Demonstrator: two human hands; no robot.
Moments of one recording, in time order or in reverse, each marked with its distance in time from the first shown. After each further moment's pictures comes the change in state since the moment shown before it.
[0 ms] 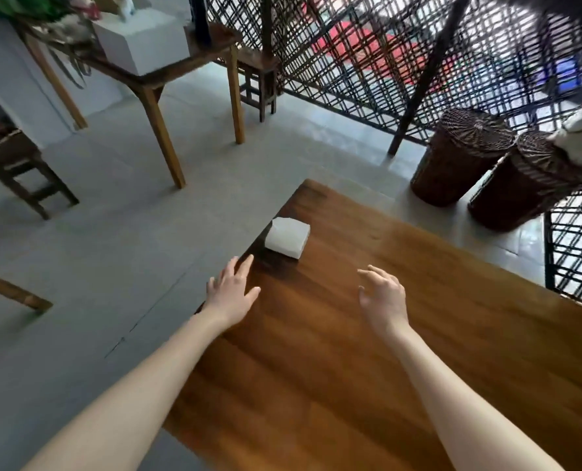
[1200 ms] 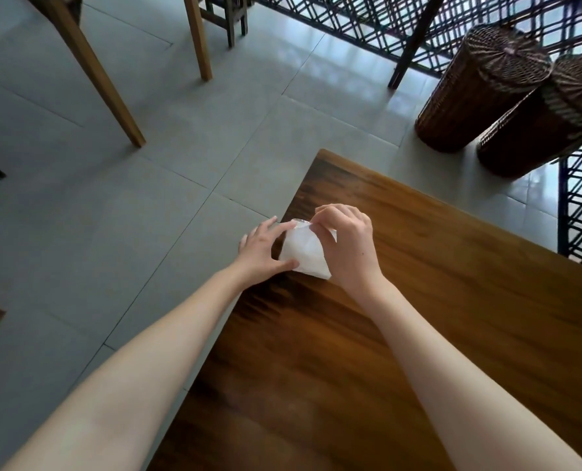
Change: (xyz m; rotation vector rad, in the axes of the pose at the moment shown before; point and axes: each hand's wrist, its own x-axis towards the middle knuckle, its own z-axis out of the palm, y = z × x) left_hand 0.235 -0.026 0.049 -0.236 -0.189 0.298; right_hand 0.158 -0.123 0.107 0.144 0.106 -0.247
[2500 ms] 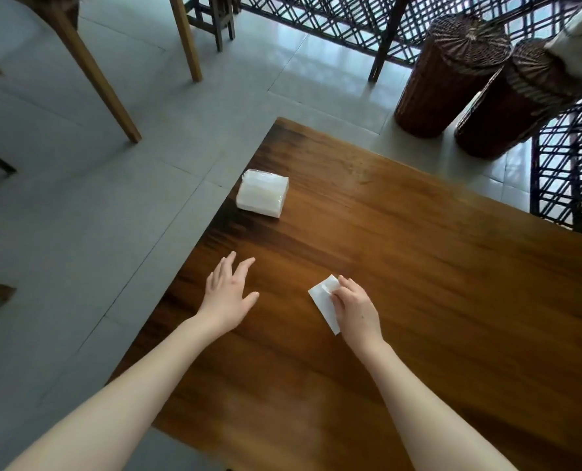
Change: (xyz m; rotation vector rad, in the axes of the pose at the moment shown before) left_hand -0.202 0.081 0.072 0.247 -0.007 -0.179; right_hand -0.245 0.118 -0.049 -0.186 -0.281 0.282
